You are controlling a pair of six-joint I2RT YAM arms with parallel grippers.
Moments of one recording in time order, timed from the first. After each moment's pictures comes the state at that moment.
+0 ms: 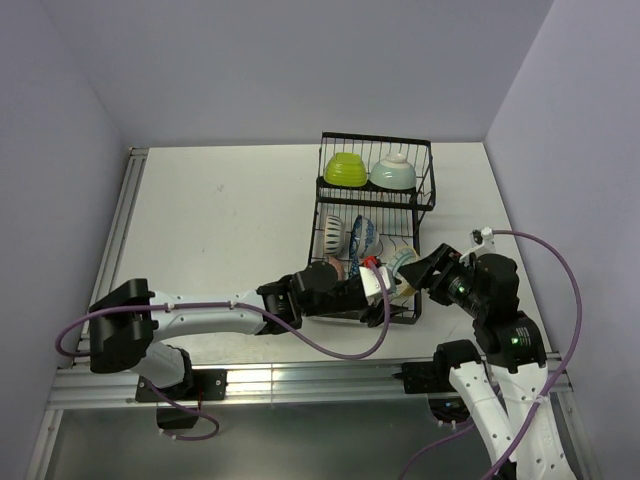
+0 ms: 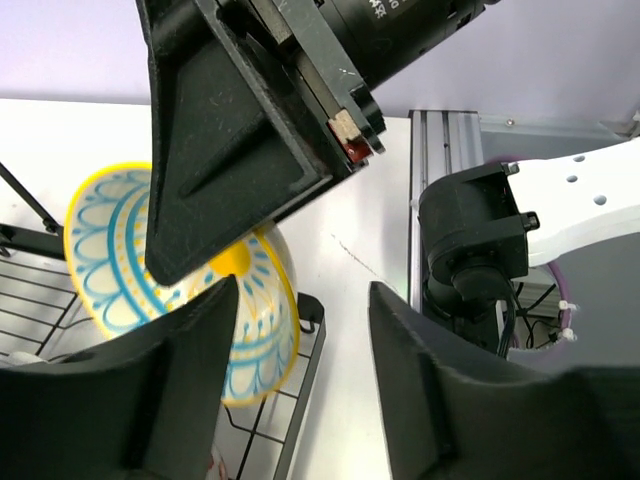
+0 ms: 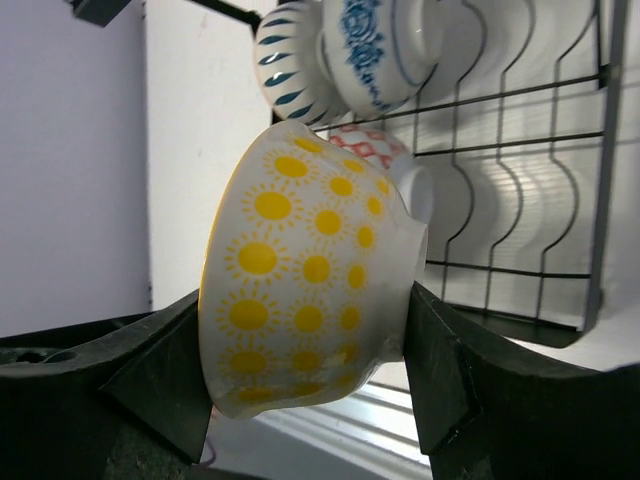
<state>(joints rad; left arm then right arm) -1.29 1.52 0.97 0.50 0.13 0.05 0.13 0.41 0.74 -0.83 -0.30 0.77</state>
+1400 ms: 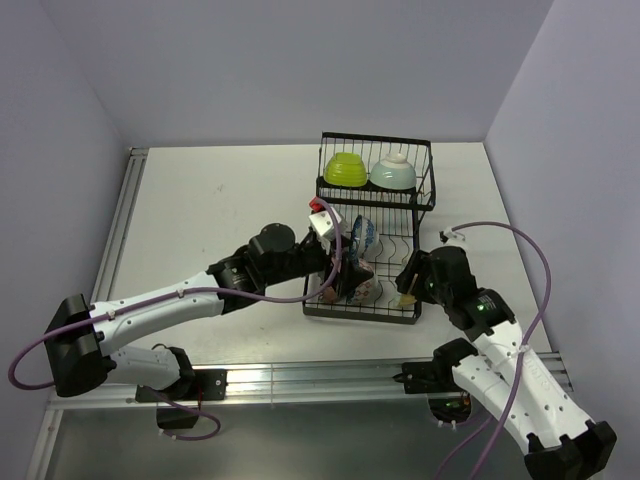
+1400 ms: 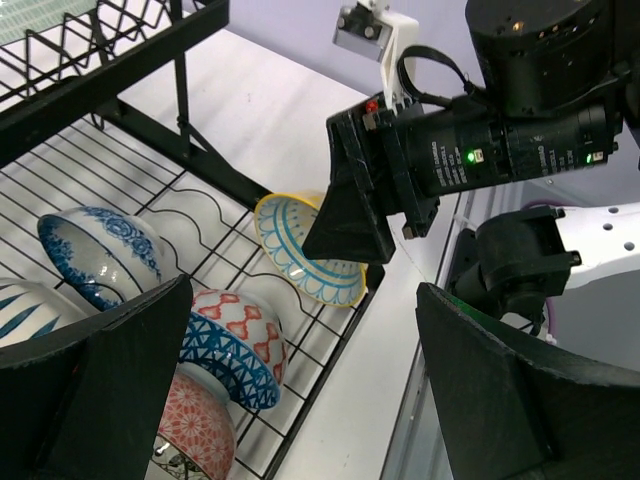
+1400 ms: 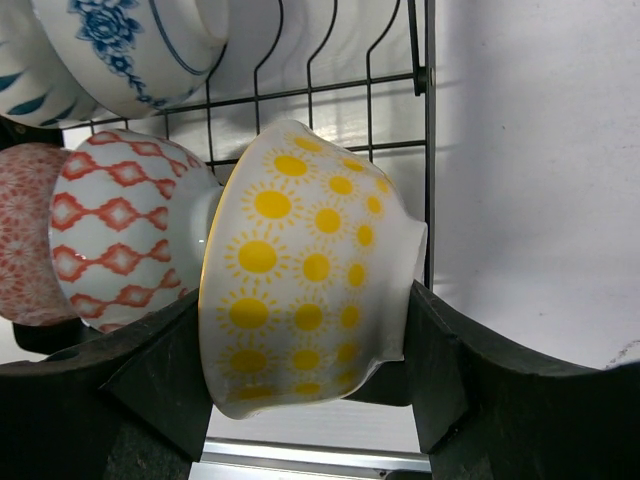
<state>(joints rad) -1.07 1.28 0.97 0.20 0.14 -0.21 0.39 0.60 0.58 -0.74 0.15 0.64</state>
